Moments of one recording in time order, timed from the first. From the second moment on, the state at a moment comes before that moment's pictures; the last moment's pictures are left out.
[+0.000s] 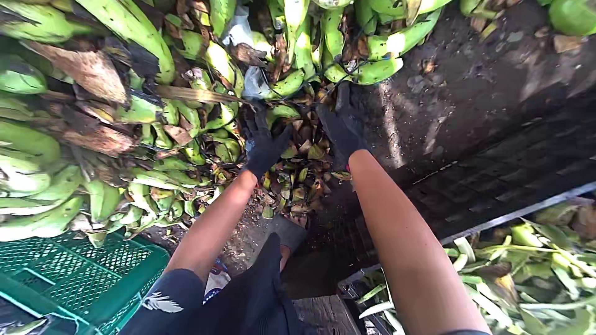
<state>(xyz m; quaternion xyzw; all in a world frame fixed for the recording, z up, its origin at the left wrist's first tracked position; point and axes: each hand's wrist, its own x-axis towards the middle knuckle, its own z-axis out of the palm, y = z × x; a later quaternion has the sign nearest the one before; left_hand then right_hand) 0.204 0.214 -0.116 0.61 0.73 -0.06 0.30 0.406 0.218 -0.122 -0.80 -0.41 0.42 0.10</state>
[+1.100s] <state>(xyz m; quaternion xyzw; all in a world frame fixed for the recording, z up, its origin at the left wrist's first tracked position) 0.197 0.189 -0.064 0.68 0.63 -0.16 0.34 0.471 0.107 0.002 -0.71 -0.23 0.61 0.26</state>
